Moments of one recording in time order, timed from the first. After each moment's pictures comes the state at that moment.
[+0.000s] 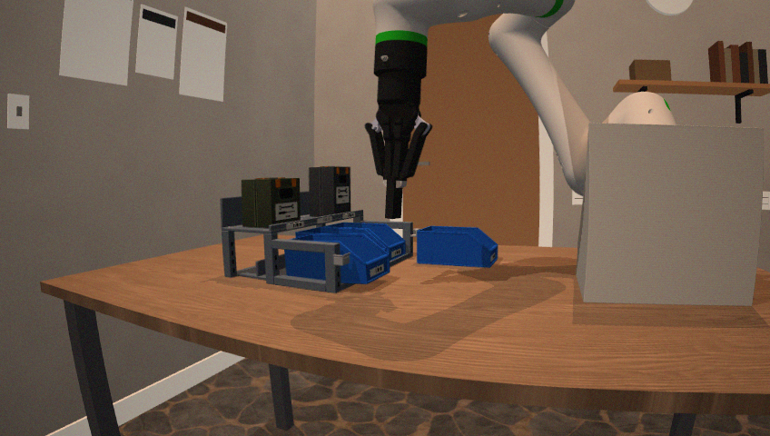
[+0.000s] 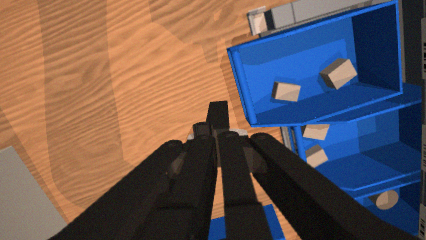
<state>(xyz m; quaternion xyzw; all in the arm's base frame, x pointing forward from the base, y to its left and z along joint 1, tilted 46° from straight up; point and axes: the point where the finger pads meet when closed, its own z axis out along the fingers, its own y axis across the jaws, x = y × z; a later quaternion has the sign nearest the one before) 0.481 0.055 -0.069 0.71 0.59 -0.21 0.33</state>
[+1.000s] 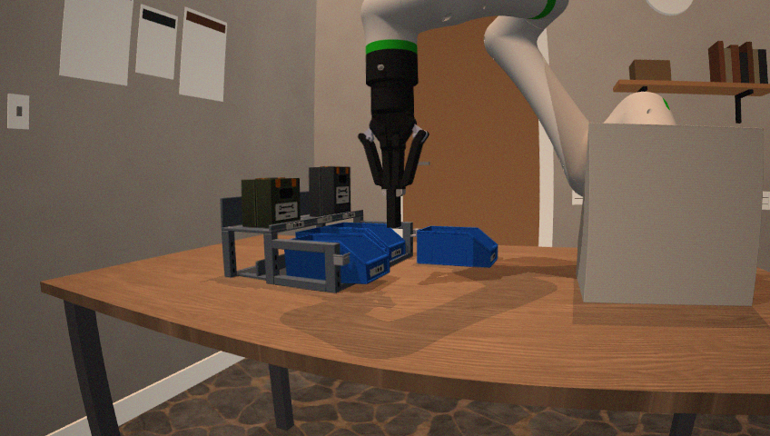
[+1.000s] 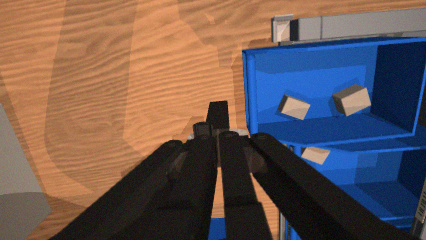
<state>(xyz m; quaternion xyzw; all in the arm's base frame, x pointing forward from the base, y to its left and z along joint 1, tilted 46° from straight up) 0.482 0.043 -0.079 0.66 0.64 -0.27 0.29</state>
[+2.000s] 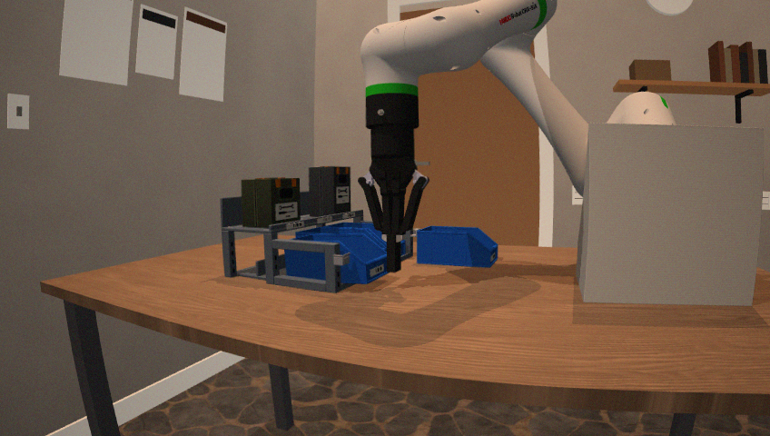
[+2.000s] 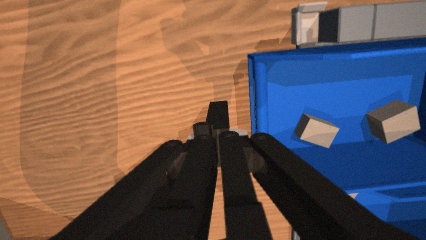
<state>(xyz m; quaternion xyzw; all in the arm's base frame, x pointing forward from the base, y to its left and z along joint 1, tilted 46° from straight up) 0.484 -0.013 -0.133 0.66 0.64 -0.27 0.29</state>
